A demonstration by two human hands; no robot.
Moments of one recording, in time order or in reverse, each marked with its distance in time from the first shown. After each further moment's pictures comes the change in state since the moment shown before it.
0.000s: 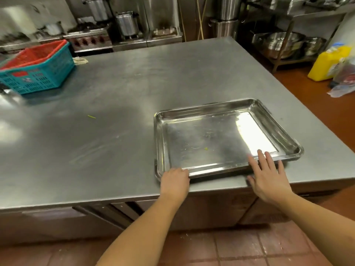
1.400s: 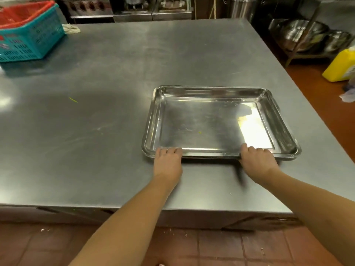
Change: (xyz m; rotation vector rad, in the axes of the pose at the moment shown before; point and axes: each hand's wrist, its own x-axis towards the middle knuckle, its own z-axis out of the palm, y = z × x) left_hand 0.109 0.008 0.012 0.037 0.039 -0.126; right_hand 0.132 0.013 -0.021 -0.368 0.067 -0.196
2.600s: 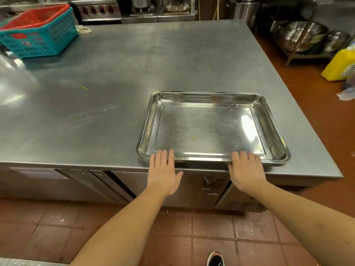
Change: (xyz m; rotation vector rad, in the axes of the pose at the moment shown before) left_hand -0.148 0.053 0.011 0.026 -0.111 -0.080; right_hand -0.147 -0.006 0.009 0.280 0.020 0.054
